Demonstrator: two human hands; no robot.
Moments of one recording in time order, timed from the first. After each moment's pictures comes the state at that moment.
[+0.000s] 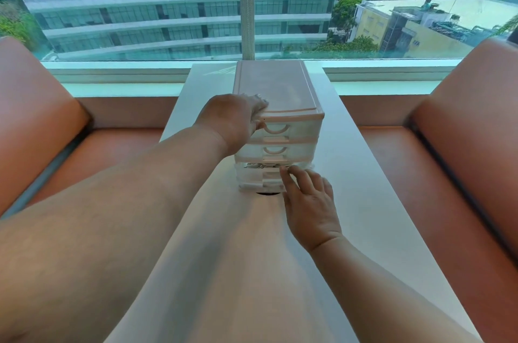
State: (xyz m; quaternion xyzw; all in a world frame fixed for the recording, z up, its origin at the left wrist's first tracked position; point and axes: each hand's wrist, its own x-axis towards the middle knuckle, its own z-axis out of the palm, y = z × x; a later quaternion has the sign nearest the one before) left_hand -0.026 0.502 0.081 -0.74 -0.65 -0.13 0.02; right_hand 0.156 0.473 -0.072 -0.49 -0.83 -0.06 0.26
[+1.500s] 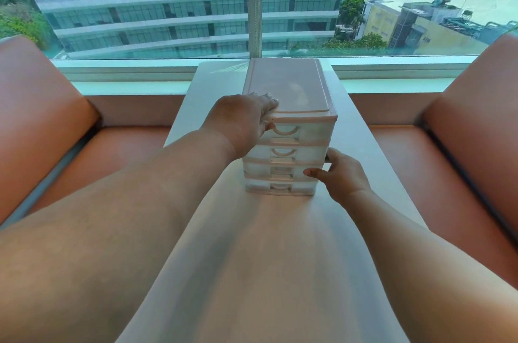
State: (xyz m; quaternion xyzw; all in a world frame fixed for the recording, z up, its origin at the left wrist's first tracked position) left_hand -0.028 0.502 0.073 -0.75 -0.63 -0.18 0.01; right_hand 0.187 0.539 -0.040 -0.62 -0.68 0.30 0.26
